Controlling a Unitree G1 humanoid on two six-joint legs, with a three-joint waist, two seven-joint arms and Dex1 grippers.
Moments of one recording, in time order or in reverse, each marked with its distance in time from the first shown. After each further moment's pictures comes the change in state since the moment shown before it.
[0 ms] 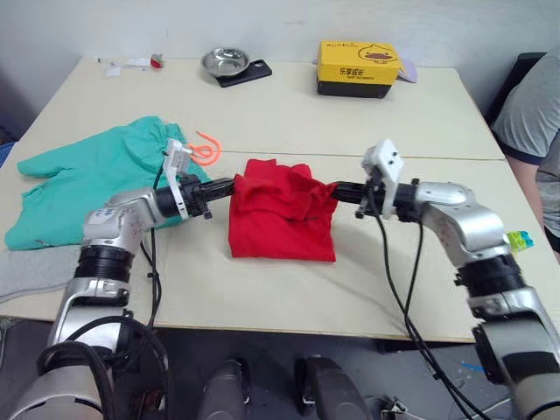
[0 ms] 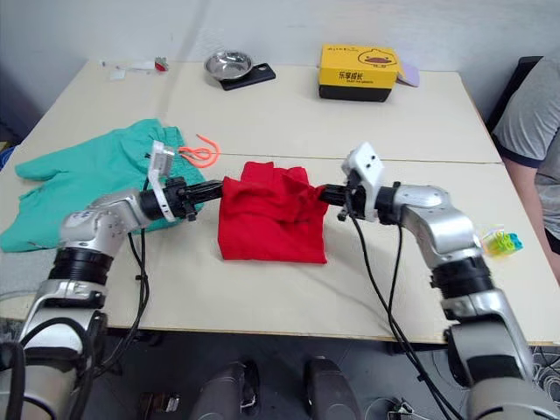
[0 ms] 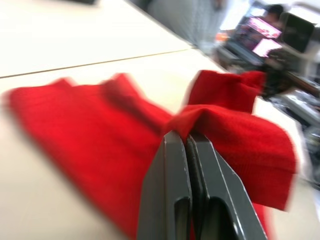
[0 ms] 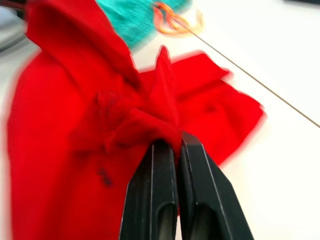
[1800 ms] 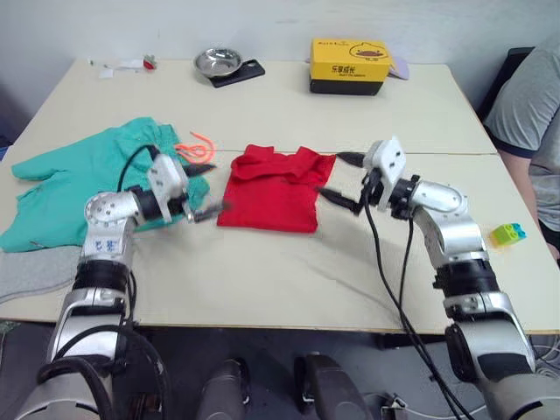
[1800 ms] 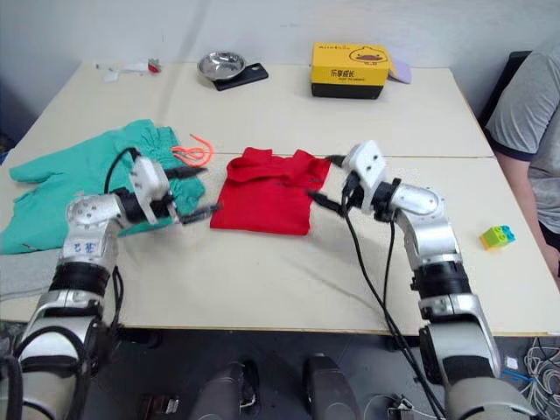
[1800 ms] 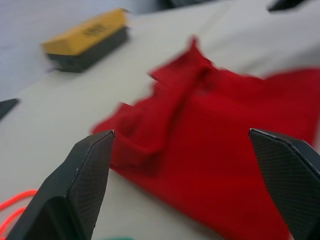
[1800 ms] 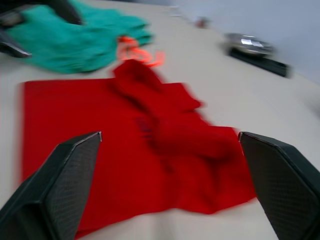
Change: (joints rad) left arm 0.147 0.048 0.028 0.047 0.367 -0.889 -0.181; right arm 0.112 0.099 -0.109 -0.048 -0.182 -0.328 0.110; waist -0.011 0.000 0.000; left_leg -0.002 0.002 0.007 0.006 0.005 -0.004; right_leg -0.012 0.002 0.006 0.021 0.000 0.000
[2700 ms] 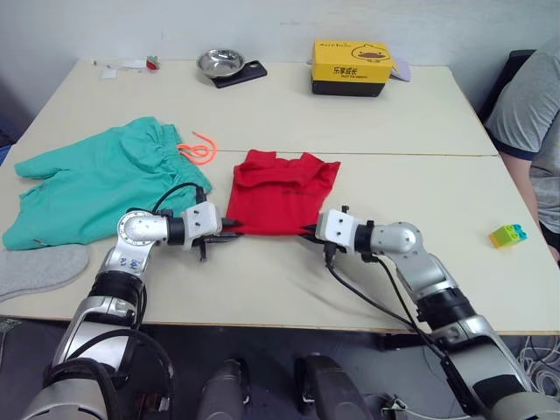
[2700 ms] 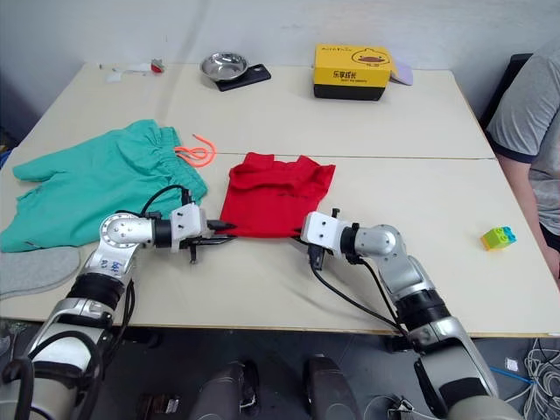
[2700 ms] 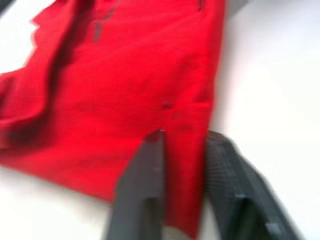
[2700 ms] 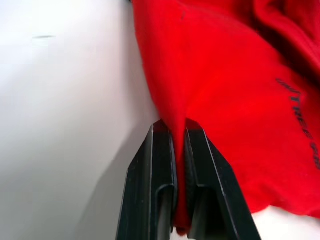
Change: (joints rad) left arm 0.046 -0.018 -0.158 0.016 0.134 -0.098 -0.020; right arm 0.149 -0.007 0.204 -0.035 -0.271 -0.222 -0.040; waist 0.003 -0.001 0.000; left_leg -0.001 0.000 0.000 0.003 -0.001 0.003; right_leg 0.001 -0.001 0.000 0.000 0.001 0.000
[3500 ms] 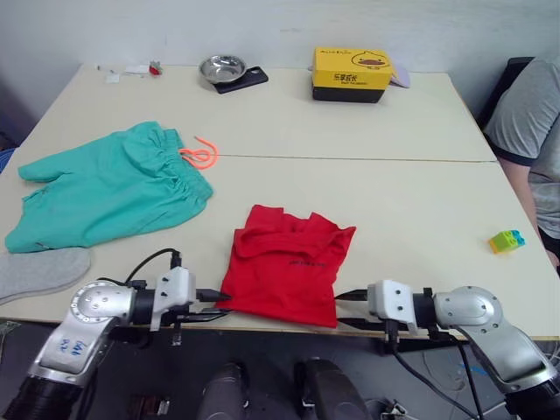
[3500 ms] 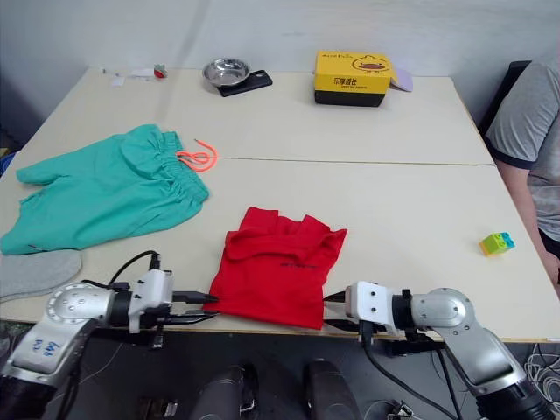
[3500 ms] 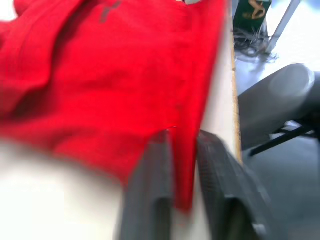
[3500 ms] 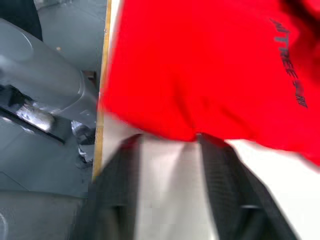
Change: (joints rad) left arm 0.670 0.242 0.138 -0.897 -0.350 0.582 -0.006; right arm 0.545 -0.309 -0.161 -0.555 0.323 0.225 0.162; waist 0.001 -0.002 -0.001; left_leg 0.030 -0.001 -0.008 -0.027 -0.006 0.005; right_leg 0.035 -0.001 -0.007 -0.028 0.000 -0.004
